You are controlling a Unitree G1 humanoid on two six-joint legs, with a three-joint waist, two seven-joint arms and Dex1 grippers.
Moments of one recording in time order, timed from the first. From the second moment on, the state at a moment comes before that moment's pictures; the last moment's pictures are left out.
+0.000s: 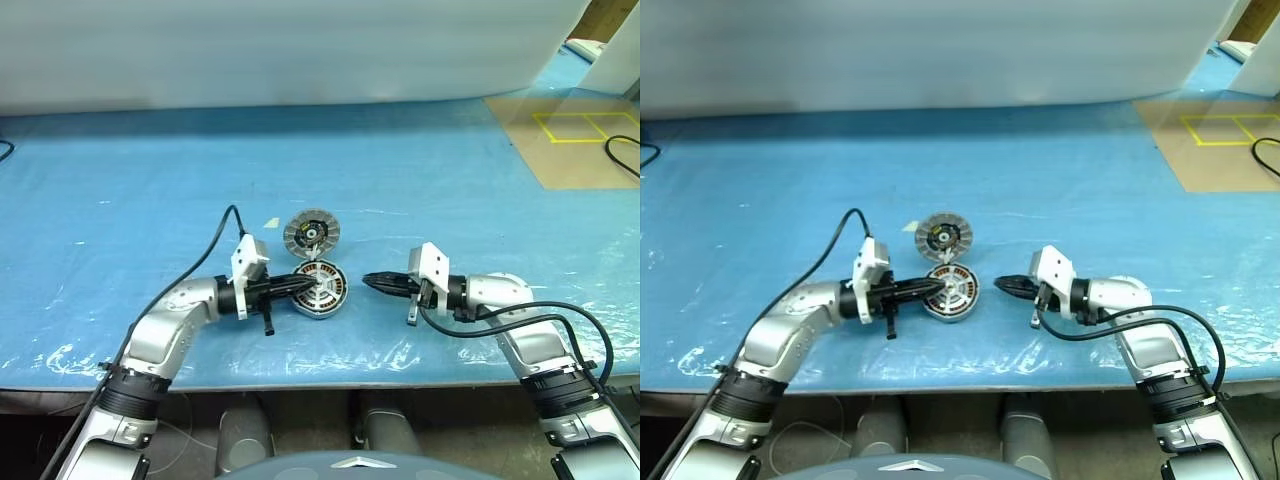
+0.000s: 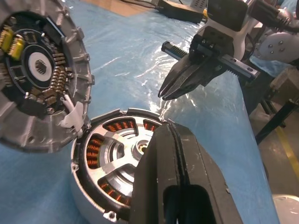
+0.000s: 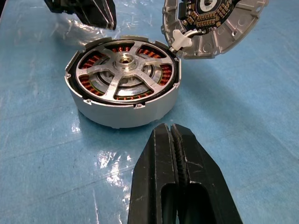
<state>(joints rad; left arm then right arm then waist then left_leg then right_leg) -0.24 0.40 -0.16 -0.06 -0.43 0.36 -1.03 -0.22 -0.60 0.15 -0.02 0.22 0.10 1.06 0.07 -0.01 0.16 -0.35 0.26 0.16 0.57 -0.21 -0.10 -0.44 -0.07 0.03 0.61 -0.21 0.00</state>
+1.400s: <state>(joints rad) -0.21 0.51 0.04 0.05 -0.50 0.28 -1.08 -0.16 -0.59 0.13 -0.16 0.38 0.22 1.11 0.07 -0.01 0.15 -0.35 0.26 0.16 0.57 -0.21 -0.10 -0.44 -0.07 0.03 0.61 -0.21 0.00</state>
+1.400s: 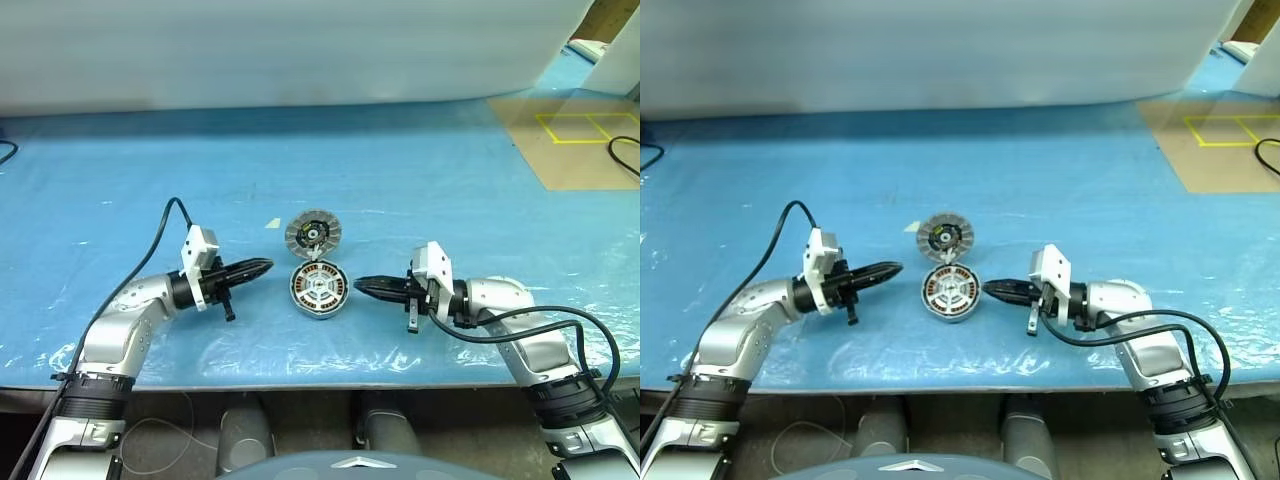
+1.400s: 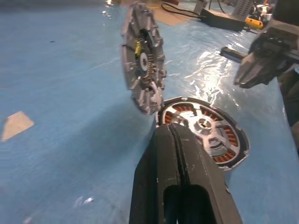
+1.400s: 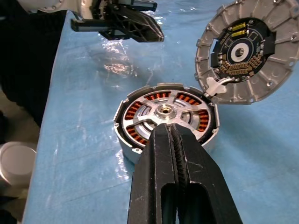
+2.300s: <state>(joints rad) -0.86 0.31 0.03 1.10 -0.24 -0.14 -1.21 -0.11 -0.61 0.13 -0.24 0.39 0.24 1.06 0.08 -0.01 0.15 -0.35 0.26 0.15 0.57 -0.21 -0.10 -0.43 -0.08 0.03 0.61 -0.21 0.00</state>
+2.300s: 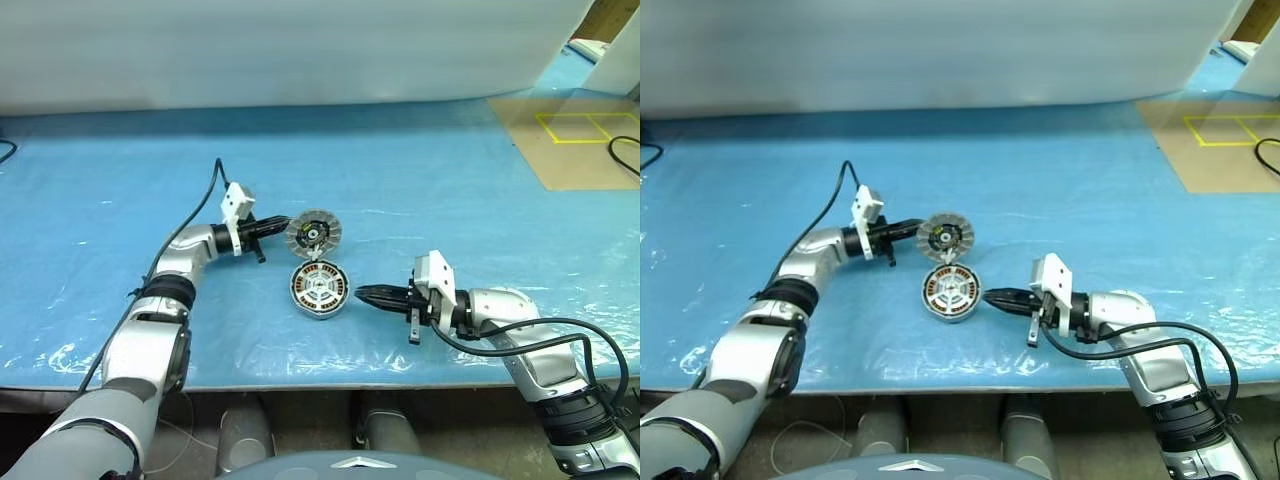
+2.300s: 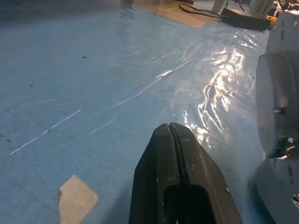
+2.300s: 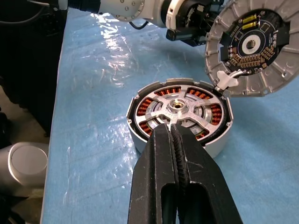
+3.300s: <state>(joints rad) -1.00 0.24 -0.03 1.19 -0.15 0.05 -1.60 -0.04 -0.66 0.11 -0.25 0.38 0.25 1.04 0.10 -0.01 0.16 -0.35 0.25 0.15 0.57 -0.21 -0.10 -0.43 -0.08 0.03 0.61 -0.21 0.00</state>
